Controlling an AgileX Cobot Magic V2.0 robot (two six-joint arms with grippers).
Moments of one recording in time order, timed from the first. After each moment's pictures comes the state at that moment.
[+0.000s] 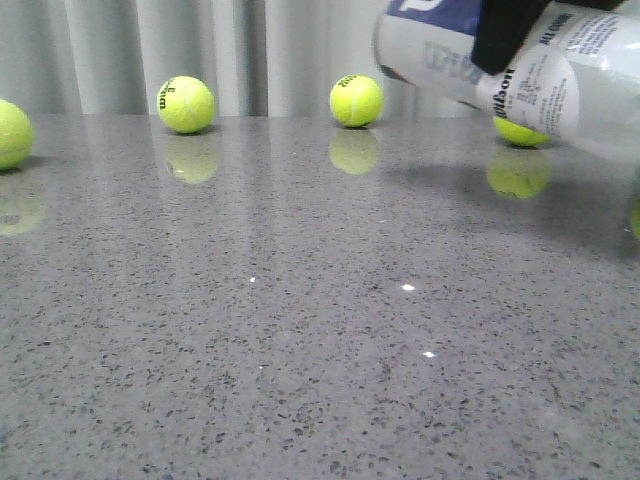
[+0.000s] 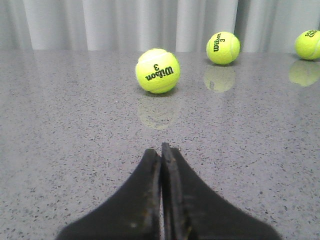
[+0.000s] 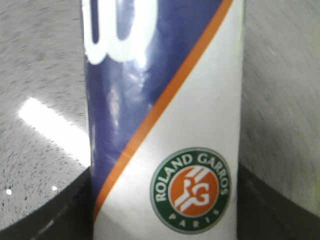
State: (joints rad) left arm -0.06 0.00 0.00 0.05 0.18 -0.06; right arm 0.37 1.56 -1.49 0.08 1.08 -0.29
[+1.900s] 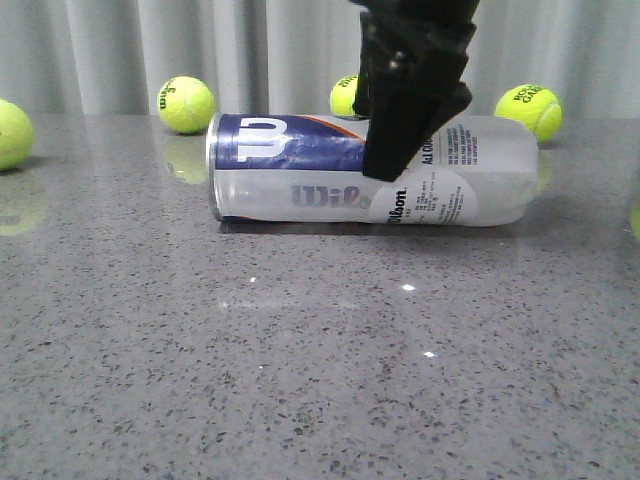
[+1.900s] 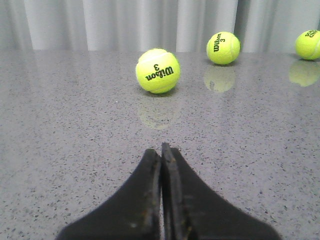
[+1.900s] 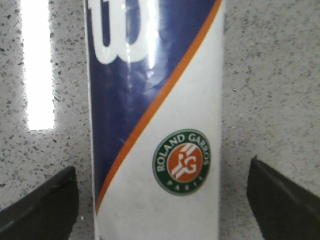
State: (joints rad) left arm -0.06 0.00 0.00 0.05 0.18 -0.06; right arm 0.55 1.72 -1.54 0.10 1.01 -1.00
